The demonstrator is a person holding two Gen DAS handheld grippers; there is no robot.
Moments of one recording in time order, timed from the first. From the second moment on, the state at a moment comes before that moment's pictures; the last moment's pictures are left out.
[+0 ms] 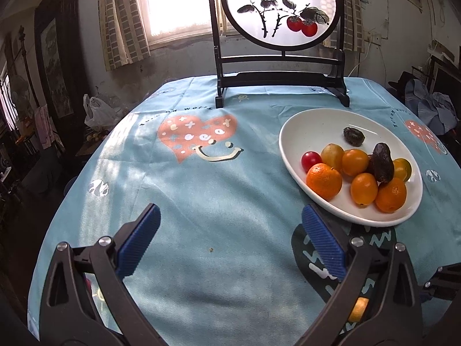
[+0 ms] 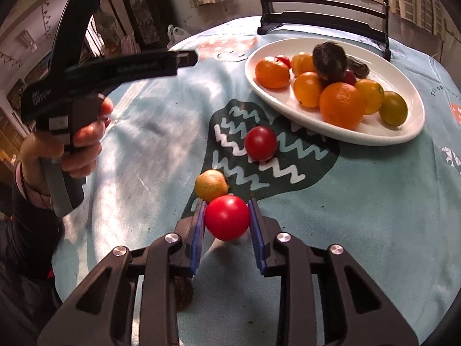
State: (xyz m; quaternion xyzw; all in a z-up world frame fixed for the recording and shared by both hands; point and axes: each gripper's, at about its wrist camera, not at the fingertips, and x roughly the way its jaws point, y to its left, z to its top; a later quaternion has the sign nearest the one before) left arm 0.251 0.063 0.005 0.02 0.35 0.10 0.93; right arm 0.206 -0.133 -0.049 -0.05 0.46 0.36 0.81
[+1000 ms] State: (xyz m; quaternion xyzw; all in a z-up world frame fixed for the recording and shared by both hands) left arm 0.206 -0.029 -0.051 0.11 0.45 -0.17 0.87; right arm 0.238 -0.182 -0.045 0.05 0.46 0.27 0.85
